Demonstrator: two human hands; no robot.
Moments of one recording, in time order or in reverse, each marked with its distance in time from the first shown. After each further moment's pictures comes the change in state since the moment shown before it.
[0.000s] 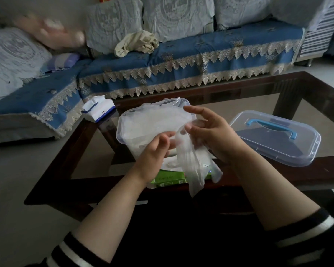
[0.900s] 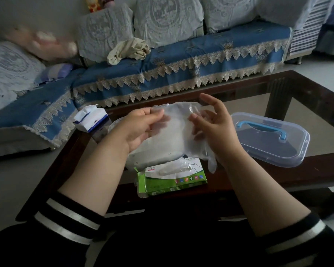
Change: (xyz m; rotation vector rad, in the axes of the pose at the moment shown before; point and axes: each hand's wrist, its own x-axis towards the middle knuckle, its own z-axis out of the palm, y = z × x) left_hand 0.068 0.074 -0.012 -0.143 0.050 -0.239; right_hand 0.001 -0.010 -0.018 -0.051 0.395 -0.172
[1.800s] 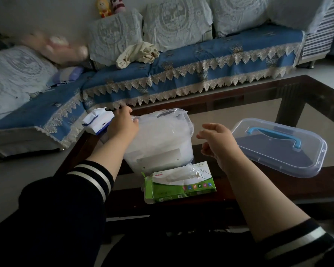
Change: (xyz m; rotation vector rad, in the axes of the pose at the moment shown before) left_hand 0.075 -0.040 -0.076 1.105 0.611 0.109; right_hand 0.023 0.033 0.004 -0.156 0.070 0.441
